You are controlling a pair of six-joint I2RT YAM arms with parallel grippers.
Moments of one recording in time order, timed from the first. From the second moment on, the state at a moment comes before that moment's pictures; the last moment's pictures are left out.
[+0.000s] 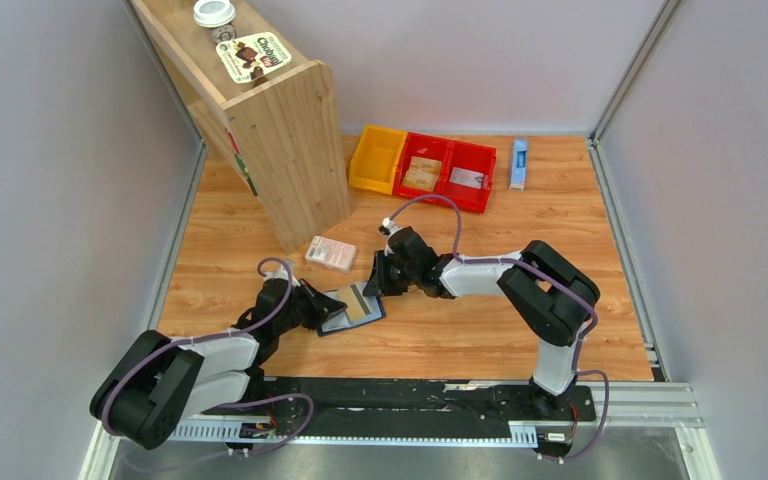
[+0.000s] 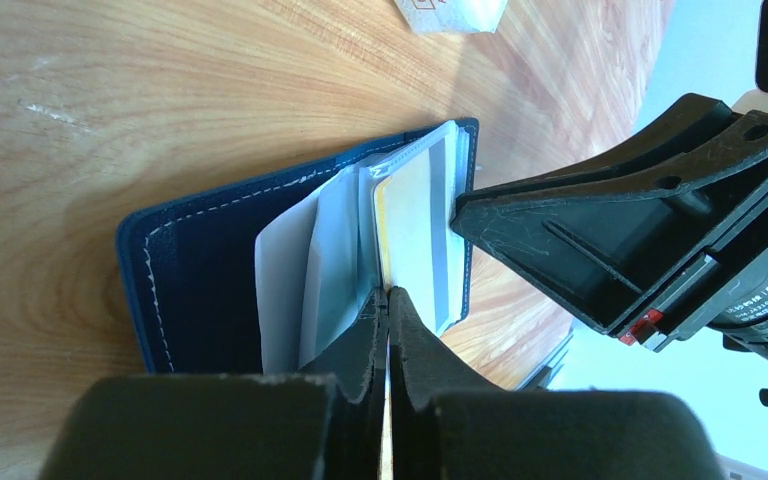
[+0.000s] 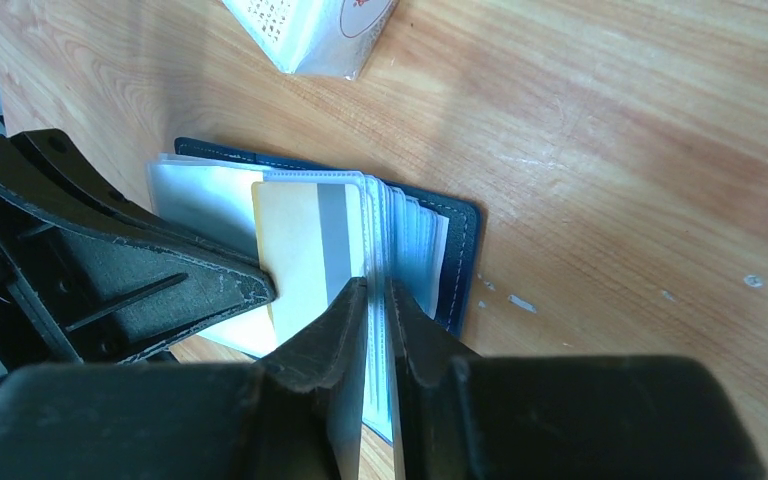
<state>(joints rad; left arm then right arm) -0.45 1.13 0.05 0.53 0.24 -1.18 0.84 1.85 0.93 0.18 -0.26 0.75</state>
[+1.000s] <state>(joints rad) -0.46 0.79 0.05 0.20 0.14 -1.15 0.84 1.85 0.94 0.15 -0.25 0.74</state>
